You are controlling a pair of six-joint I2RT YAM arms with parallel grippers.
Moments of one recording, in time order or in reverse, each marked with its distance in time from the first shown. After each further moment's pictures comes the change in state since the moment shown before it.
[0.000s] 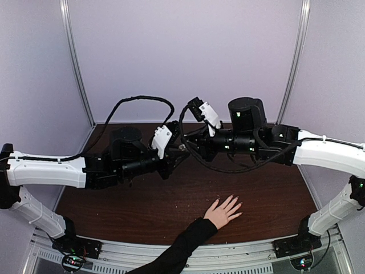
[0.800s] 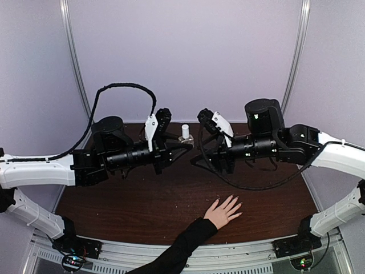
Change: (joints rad) left arm 0.019 -0.083 0.003 0.105 0.254 -0.002; right arm -0.010 -0.130 -0.047 -0.163 -0.187 -0.092
